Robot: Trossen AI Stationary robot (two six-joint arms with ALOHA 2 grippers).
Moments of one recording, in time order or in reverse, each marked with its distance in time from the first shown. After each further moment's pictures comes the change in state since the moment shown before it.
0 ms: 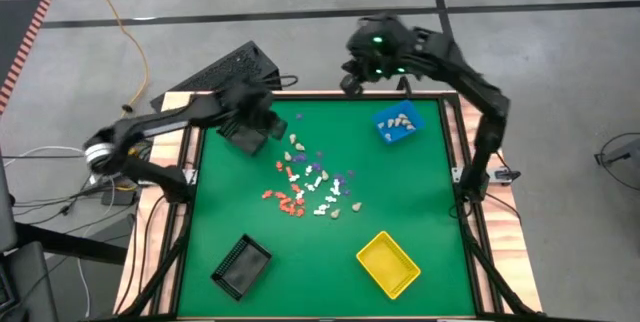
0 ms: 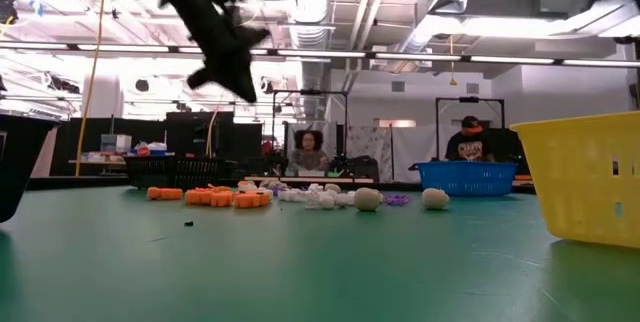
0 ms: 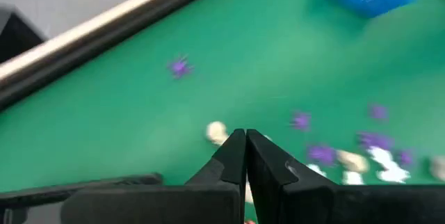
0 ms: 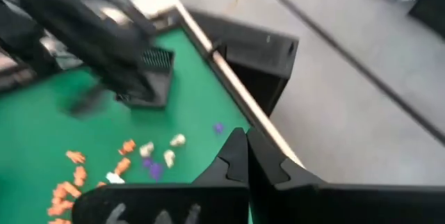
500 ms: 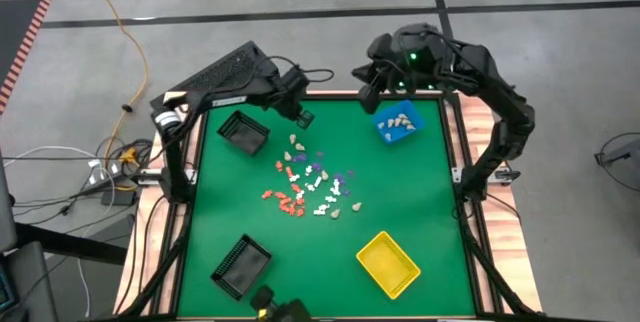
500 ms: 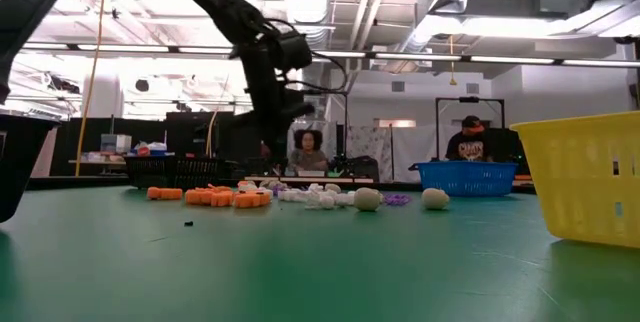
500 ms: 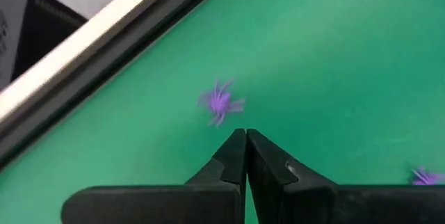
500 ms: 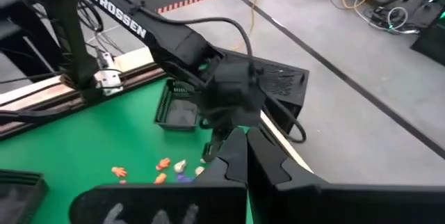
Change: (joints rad) left arm 0.062 0.552 0.396 -0.127 -0.087 0.152; right arm 0.162 -0.113 0.000 -0.005 0.112 0.080
